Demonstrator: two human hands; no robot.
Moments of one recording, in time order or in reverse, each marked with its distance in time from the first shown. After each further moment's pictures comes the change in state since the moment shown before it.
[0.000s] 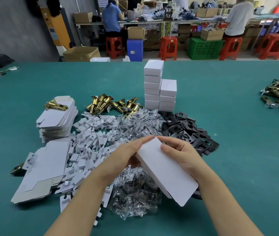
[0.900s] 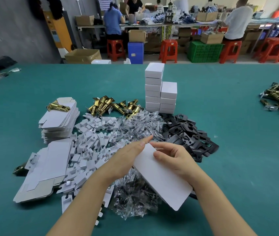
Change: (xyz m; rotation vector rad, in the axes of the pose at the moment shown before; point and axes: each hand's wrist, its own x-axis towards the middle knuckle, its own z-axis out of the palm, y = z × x) left_hand -0.006 0.016 0.007 0.265 0.103 -0.041; right_hand 0.000 0.008 0.017 -0.097 -0.065 -0.072
